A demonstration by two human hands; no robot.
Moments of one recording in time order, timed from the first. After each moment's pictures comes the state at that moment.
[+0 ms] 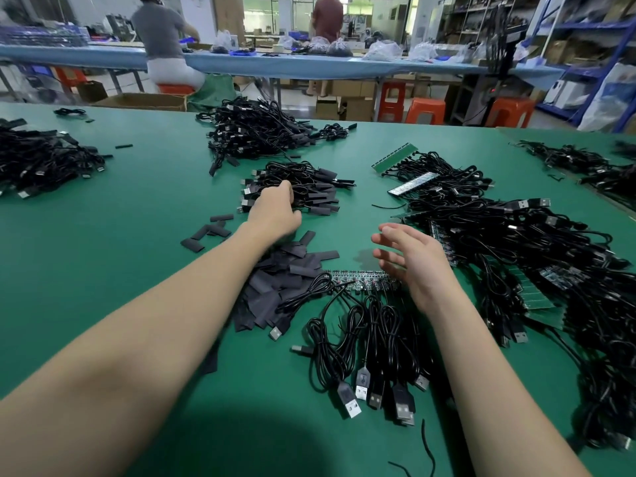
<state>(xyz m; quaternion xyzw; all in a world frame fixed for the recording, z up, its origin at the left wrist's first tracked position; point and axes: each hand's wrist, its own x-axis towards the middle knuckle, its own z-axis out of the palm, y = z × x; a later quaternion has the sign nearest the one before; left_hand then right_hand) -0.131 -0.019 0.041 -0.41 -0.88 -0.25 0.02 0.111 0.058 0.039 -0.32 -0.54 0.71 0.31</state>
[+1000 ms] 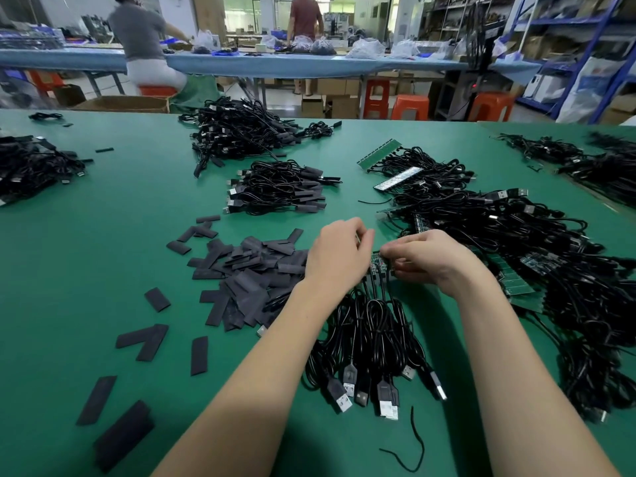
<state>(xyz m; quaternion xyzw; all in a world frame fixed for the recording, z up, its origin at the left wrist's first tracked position) 0.015 -0.007 0.022 -0.46 -0.79 -0.39 0.01 0.135 0.089 0.047 -0.44 -0.65 0.59 0.17</state>
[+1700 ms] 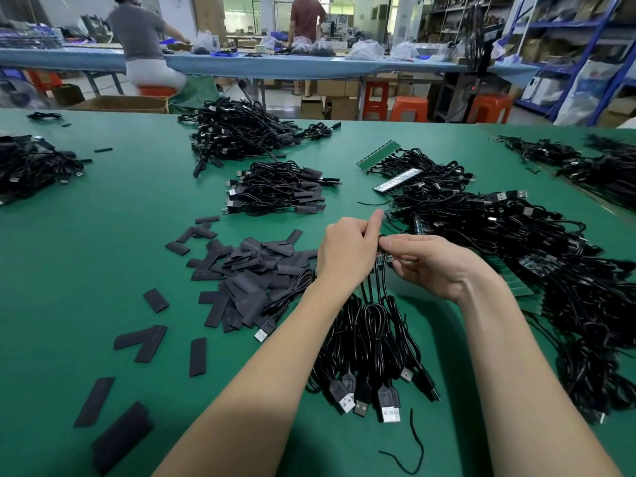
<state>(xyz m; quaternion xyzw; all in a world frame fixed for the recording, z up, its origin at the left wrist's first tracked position) 0.028 0.003 0.033 -0.40 -0.77 -0.49 -0.06 0.147 0.085 0.053 -0.30 -0.54 0.77 0.15</state>
